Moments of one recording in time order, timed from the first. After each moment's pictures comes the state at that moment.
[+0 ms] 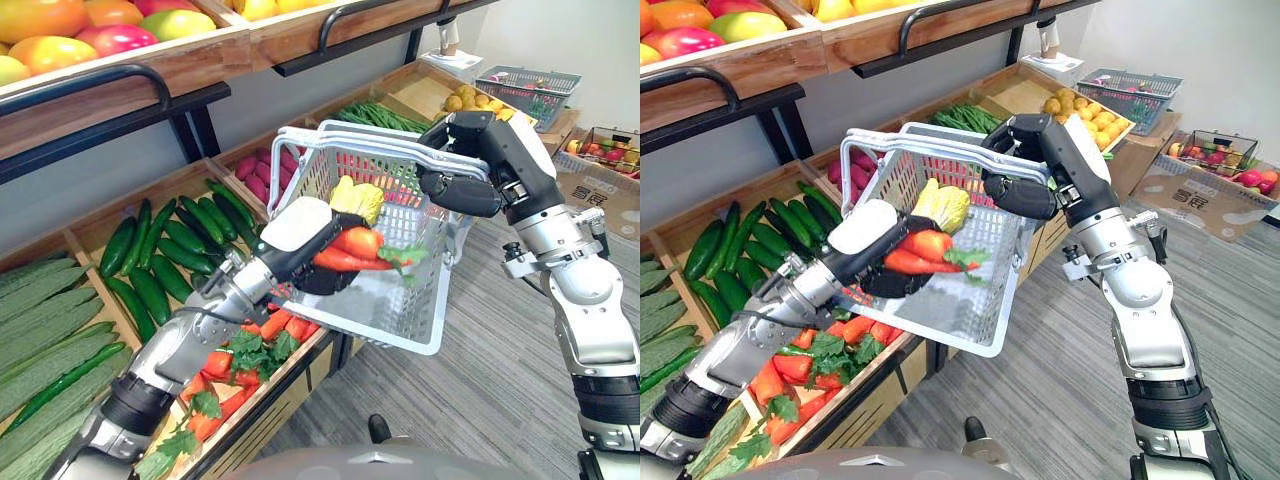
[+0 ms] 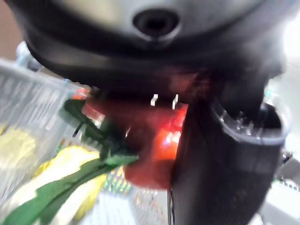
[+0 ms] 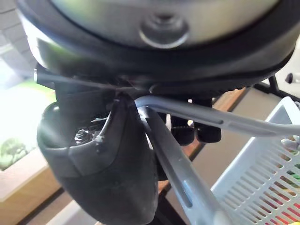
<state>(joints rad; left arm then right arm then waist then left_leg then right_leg) -0.14 0.57 -0.37 -0.20 0.50 -0.33 -0.10 -0.17 -0.61 -0.10 -0.28 0.09 -0.17 0.20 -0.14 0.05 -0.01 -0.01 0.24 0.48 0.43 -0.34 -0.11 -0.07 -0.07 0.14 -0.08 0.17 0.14</state>
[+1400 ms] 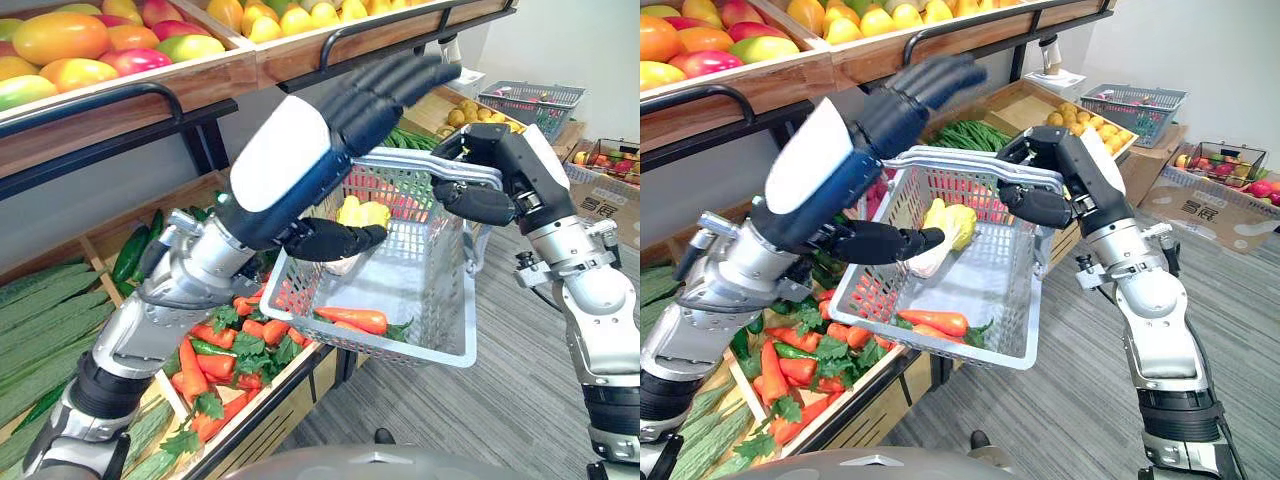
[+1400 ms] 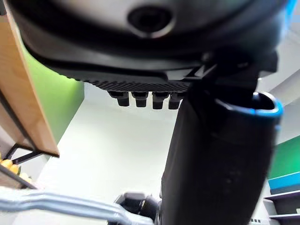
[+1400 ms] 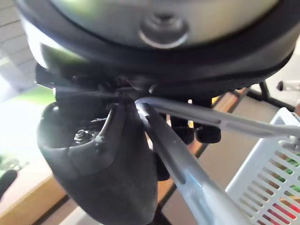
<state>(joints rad) -0.29 0.64 -0.18 -0.57 0.28 -0.37 -0.02 -0.11 -0.63 -0.18 -0.19 0.11 -0.17 0.21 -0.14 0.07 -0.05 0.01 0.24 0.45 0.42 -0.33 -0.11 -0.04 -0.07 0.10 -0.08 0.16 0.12</state>
